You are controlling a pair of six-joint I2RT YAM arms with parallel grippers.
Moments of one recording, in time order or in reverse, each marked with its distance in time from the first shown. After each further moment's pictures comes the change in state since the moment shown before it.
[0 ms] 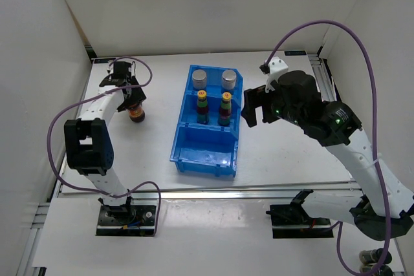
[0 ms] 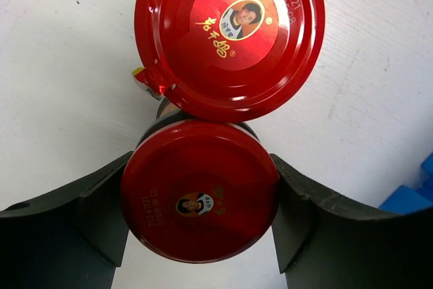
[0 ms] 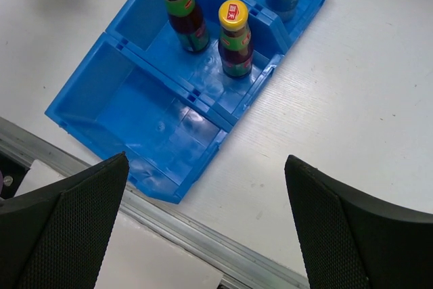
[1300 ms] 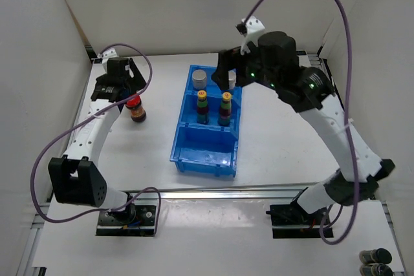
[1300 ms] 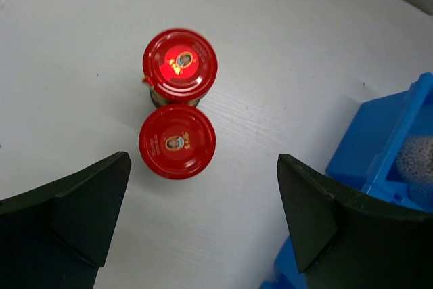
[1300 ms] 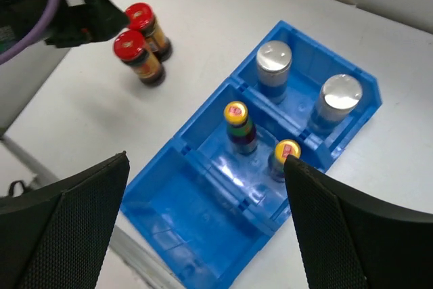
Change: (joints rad) left arm -0.090 -0.330 -0.061 0.119 -0.127 0.019; right arm 0.005 0.406 0.486 0.122 -0.083 -0.008
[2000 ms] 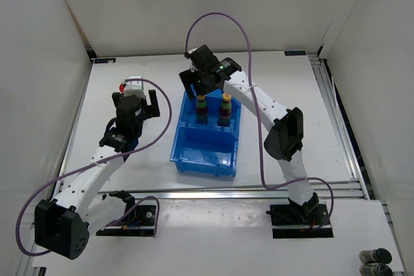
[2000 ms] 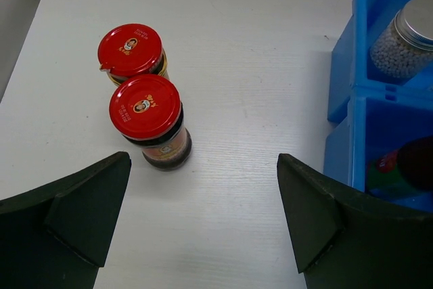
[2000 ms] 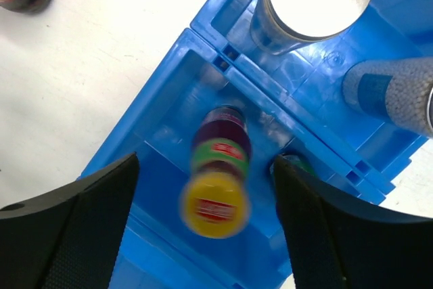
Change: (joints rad) left arm -0.240 -0.400 -0.544 0.439 -0.066 0.339; right arm -0.001 0.643 0.215 -0.082 0.004 -0.007
